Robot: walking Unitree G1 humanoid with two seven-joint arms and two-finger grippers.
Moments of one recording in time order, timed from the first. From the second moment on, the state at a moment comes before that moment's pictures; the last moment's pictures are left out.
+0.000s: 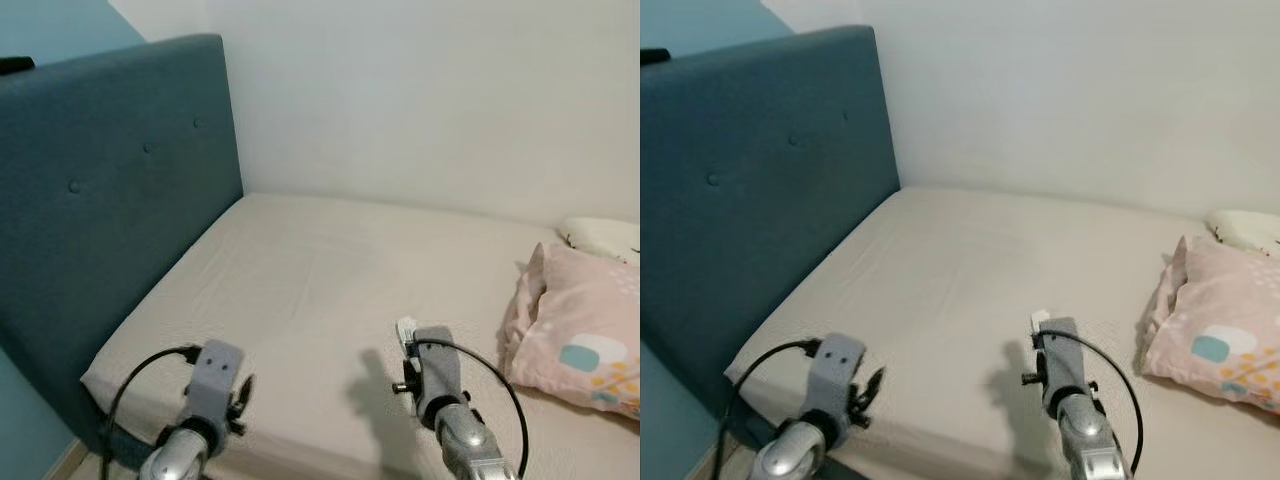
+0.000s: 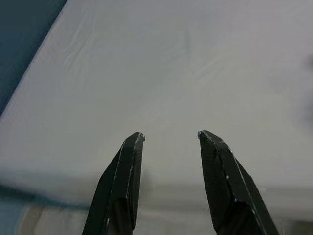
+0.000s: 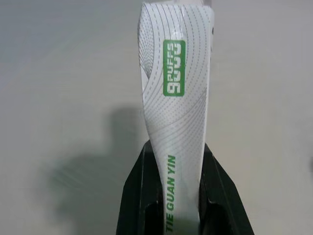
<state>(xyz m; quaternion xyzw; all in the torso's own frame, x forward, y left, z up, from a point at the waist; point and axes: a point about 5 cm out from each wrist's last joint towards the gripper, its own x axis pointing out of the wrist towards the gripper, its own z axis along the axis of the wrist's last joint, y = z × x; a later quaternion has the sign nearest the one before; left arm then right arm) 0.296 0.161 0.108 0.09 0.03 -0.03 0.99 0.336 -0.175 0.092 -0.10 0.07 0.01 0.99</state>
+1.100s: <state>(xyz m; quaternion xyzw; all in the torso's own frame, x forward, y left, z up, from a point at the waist) 0.287 0.147 0.096 0.06 0.02 -0.01 1.00 0.304 -0.156 0.077 -0.10 0.06 0.03 0.99</state>
